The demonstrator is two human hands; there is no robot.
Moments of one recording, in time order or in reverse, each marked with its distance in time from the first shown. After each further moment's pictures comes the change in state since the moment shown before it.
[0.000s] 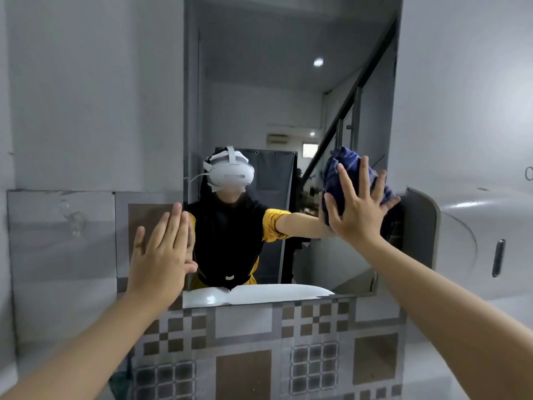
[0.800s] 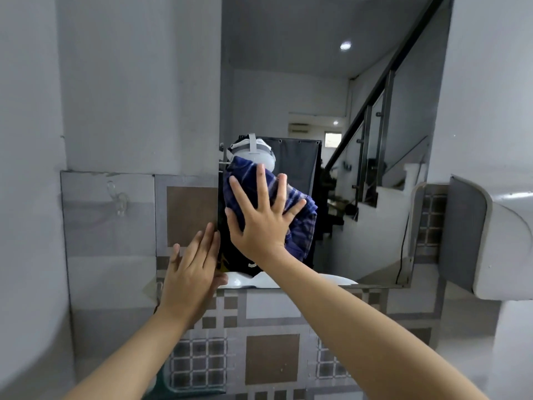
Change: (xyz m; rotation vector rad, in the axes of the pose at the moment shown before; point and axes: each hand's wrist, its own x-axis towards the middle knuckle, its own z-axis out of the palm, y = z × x) left_hand -0.054 -0.002 0.028 -0.026 -0.043 0.019; right_hand -0.090 -0.212 0.020 0.264 0.048 -0.273
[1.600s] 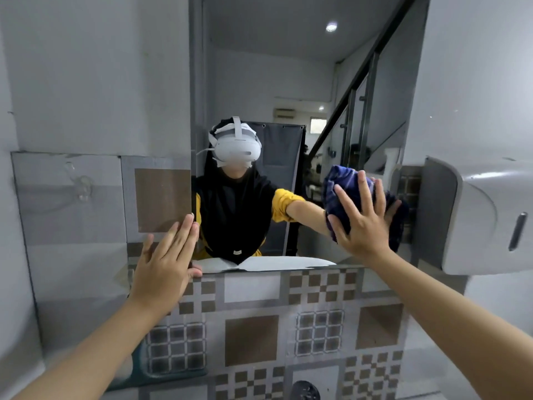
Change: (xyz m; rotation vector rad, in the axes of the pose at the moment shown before) left_hand -0.008 -0.001 0.004 0.040 0.057 0.108; right_hand -0.049 0.227 -0.052 -0.246 -0.133 0.042
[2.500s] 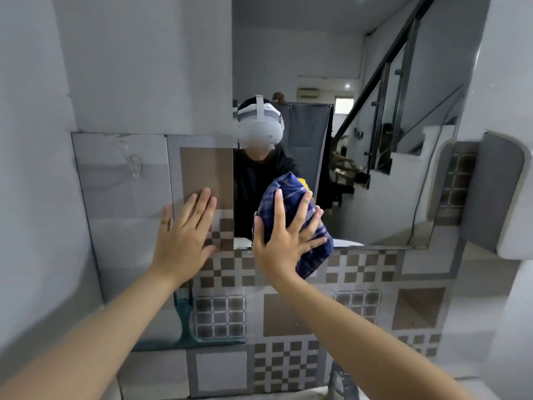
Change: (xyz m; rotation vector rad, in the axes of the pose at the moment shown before) left_hand -0.008 -0.041 -0.006 -0.009 -0.141 -0.064; right_hand -0.057 -0.250 0.026 0.495 -0.010 0.412
